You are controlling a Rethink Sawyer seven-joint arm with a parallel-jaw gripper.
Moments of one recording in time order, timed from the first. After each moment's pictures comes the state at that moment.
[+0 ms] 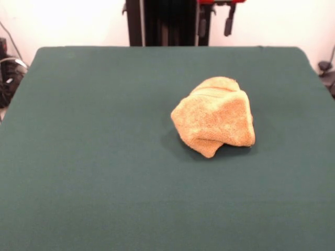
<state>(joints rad) -0.12 -0.87 0.00 2.06 -0.04 0.33 1.57</state>
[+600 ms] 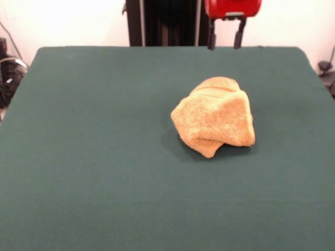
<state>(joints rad) -0.07 -0.78 0.00 1.99 -0.04 0.33 1.57</state>
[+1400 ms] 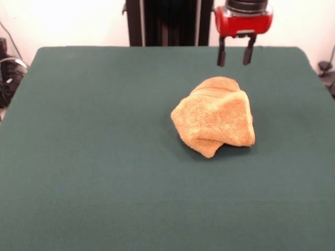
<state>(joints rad) -0.03 -0.71 0.00 1.90 -0.04 0.33 1.57</state>
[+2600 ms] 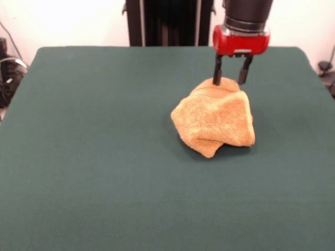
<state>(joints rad) 0.05 -0.60 -0.09 1.81 -0.03 0.24 1.57</state>
